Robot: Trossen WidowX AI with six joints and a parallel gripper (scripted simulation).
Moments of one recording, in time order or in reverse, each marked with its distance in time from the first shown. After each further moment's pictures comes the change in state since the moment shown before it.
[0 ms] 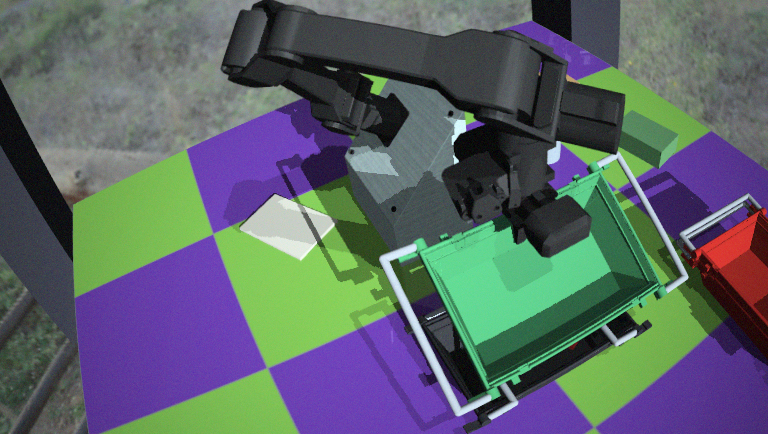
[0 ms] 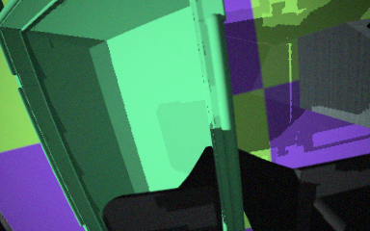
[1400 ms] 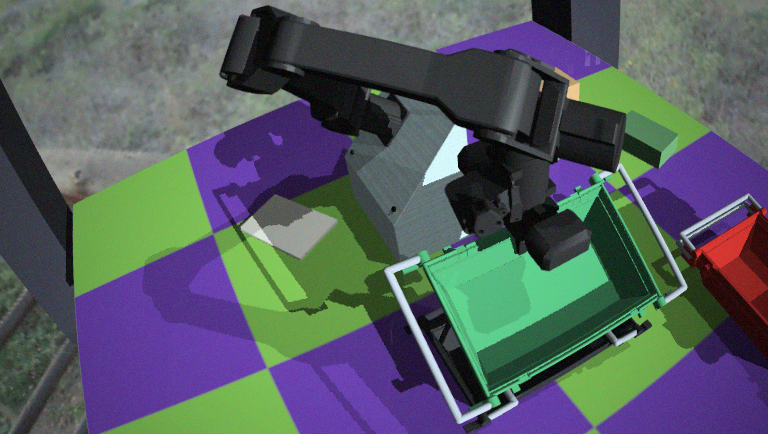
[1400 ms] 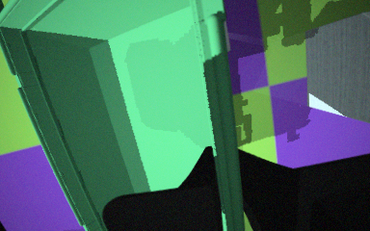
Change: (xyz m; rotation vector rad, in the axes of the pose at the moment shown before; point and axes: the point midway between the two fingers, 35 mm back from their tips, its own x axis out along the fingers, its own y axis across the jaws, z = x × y) arm 0.017 0.003 -0.001 0.013 0.009 -0.001
